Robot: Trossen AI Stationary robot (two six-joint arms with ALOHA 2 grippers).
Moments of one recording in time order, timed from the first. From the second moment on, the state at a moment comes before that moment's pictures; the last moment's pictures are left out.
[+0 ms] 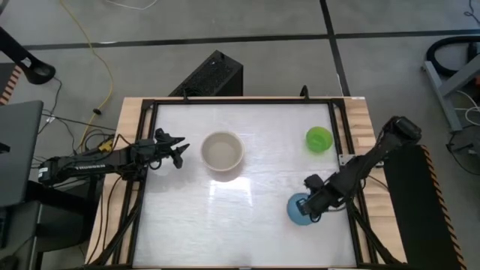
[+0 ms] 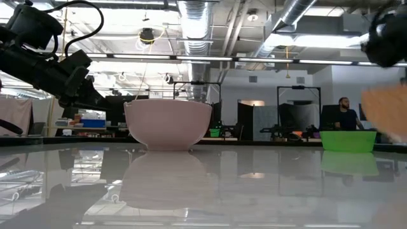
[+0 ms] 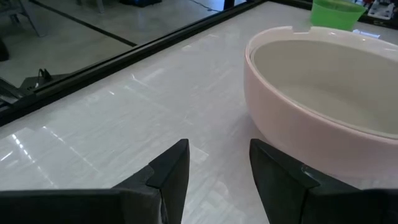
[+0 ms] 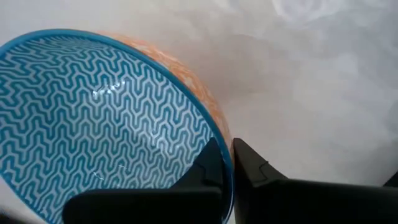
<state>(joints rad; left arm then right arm) 0.25 0.35 0.03 0.02 -0.37 -0.18 0.65 1.30 0.84 -0.90 0.02 1.82</state>
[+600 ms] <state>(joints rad) 0.25 0.35 0.03 0.02 -0.37 -0.18 0.09 1.55 1.24 -0.68 -0.02 0.92</state>
